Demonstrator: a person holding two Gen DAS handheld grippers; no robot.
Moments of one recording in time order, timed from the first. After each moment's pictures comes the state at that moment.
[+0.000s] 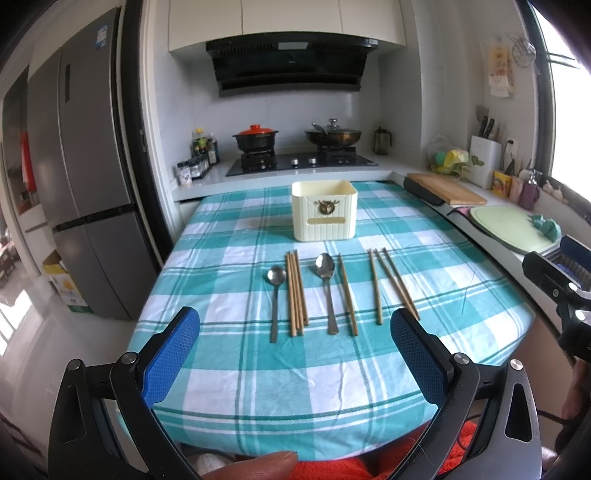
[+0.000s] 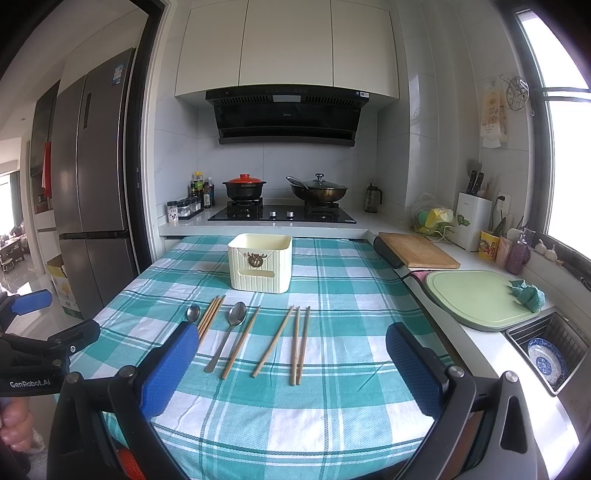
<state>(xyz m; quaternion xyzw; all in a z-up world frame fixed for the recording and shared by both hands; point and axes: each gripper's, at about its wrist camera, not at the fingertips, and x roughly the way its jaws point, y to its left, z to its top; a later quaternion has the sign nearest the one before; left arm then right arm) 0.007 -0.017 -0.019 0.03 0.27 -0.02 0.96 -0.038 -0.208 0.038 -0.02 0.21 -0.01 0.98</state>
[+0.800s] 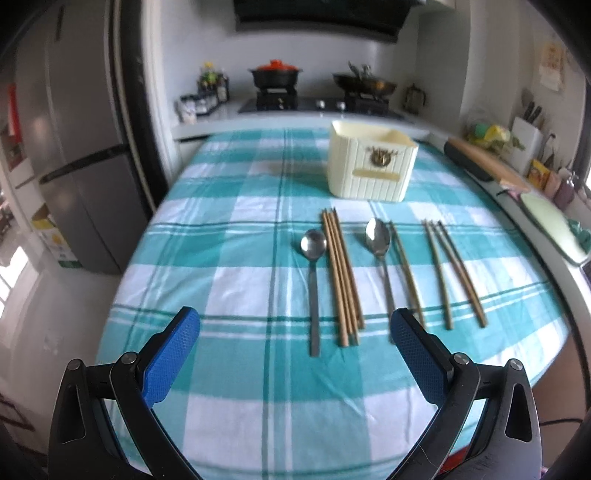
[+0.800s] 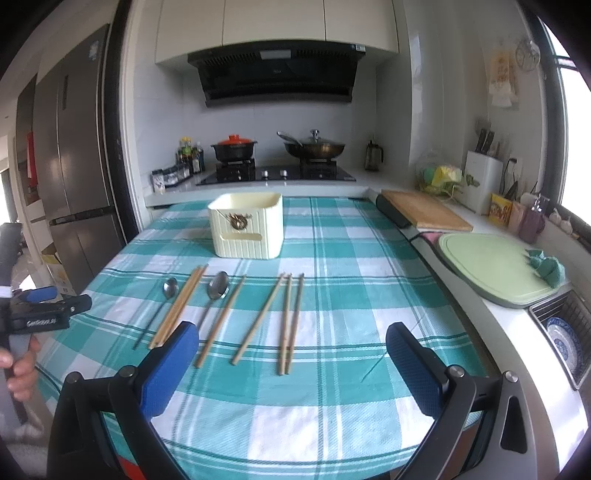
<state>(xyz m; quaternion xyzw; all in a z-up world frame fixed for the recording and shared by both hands) 0.155 0.045 -0.094 -0.01 0.38 -0.02 0.92 0.043 -0.241 -0.012 0.00 0.30 0.00 0.95</state>
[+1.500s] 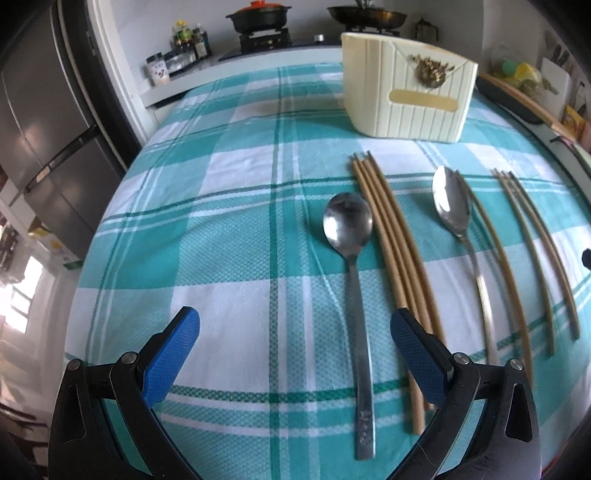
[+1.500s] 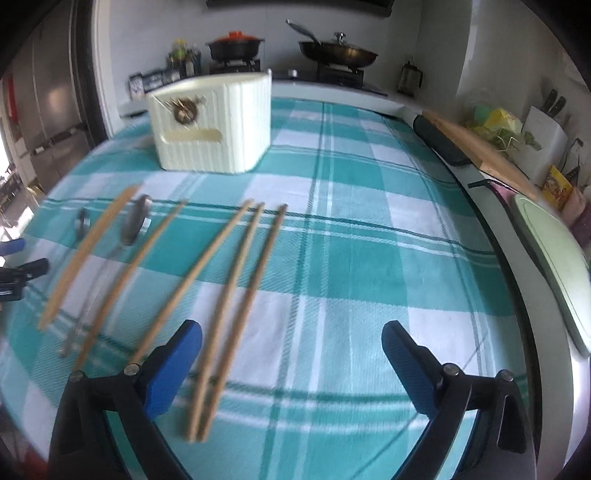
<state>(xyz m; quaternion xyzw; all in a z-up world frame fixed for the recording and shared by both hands) 0.269 0.039 -0.183 0.06 0.47 0.00 0.88 0.225 -0.268 -0.135 -0.06 0.46 0.02 0.89</state>
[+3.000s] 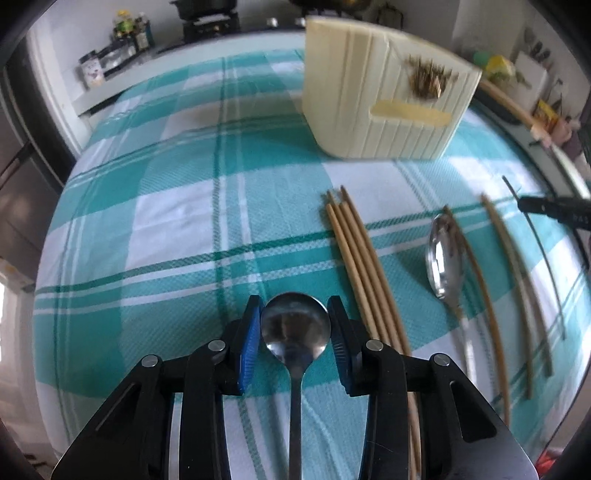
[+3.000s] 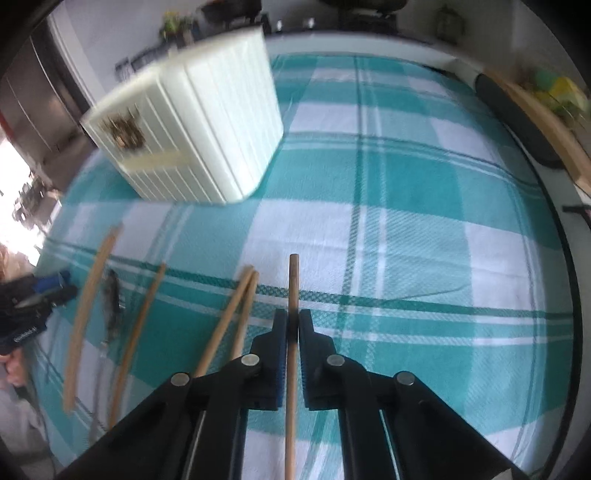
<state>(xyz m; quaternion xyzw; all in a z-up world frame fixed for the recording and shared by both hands) 0.353 0.031 -0.178 0.03 0.49 -0.11 0.86 0.358 -0.277 -0.138 0.03 0.53 0.10 0.84</state>
